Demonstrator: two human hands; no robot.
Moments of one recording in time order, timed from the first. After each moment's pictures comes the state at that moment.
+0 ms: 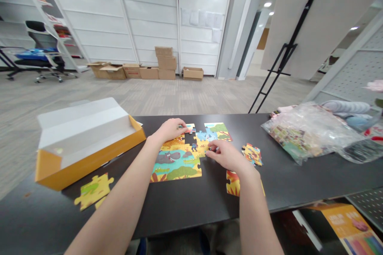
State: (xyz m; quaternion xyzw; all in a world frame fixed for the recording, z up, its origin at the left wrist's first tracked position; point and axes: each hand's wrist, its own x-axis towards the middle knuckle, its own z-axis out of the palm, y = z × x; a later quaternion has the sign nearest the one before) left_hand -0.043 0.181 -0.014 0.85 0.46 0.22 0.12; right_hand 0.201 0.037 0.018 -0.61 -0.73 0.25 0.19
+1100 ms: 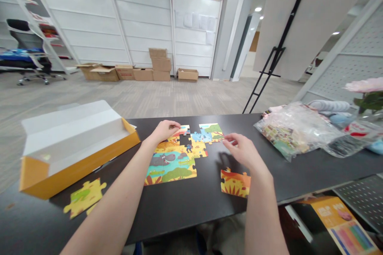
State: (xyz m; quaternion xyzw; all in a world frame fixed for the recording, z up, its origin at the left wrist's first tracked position) left_hand -0.048 0.189 -0.023 0.80 0.48 0.28 0.24; right_hand 0.253 0.027 0.026 -0.71 -0.63 0.13 0.28
